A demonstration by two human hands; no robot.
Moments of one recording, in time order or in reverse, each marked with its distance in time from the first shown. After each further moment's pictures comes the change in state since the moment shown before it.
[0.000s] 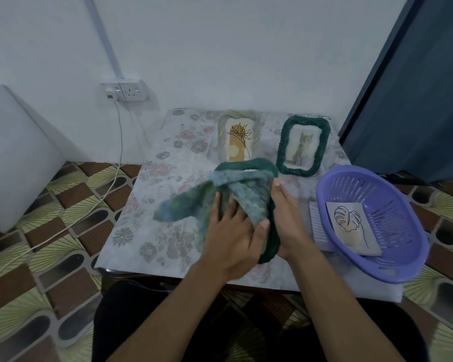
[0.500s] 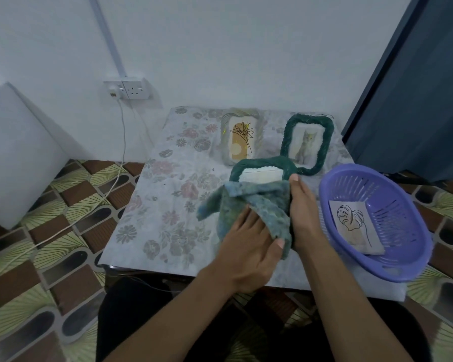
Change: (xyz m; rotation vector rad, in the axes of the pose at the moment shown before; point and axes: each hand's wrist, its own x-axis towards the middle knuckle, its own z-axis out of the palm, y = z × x) left_hand -0.012 0.010 0.005 -0.182 -0.106 0.197; right_hand 0.008 -0.010 -0.013 0.005 0.163 -0.086
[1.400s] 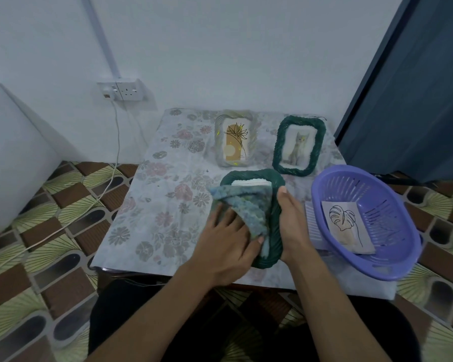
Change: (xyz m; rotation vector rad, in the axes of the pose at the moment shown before) left_hand -0.005 -0.016 -0.011 0.289 -0.111 -0.115; right_hand -0.012 0.014 -0.006 0.053 -0.002 0.141
